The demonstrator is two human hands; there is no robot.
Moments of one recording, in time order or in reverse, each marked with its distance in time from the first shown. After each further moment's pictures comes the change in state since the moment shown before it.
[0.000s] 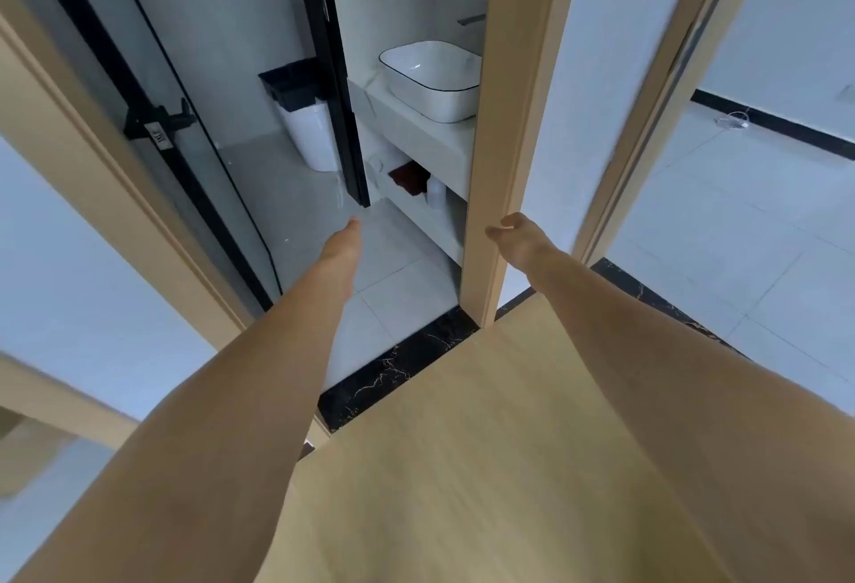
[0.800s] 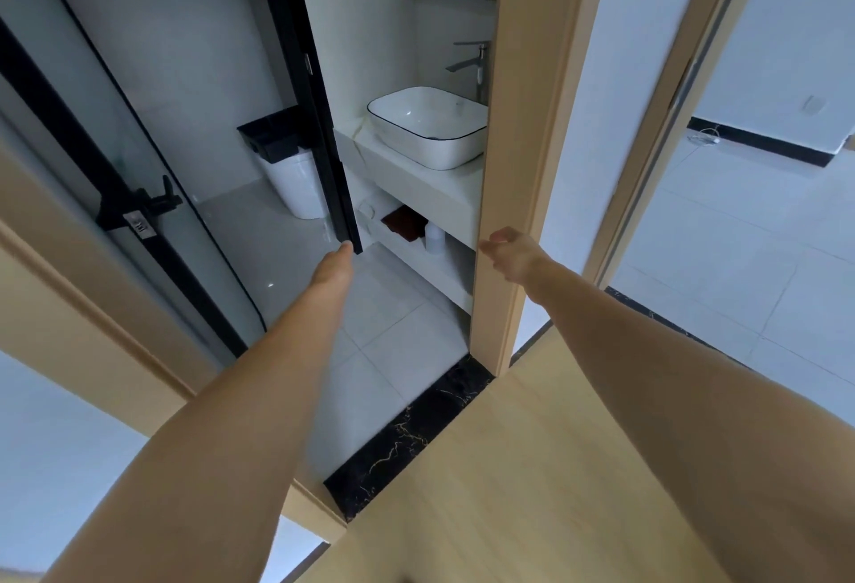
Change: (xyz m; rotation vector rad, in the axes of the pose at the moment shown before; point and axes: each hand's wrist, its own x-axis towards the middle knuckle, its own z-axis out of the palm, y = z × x) left_hand 0.130 0.086 -0.039 0.030 -0.013 0.153; right_hand 0.111 -0.082 0.033 0.098 0.024 -0.003
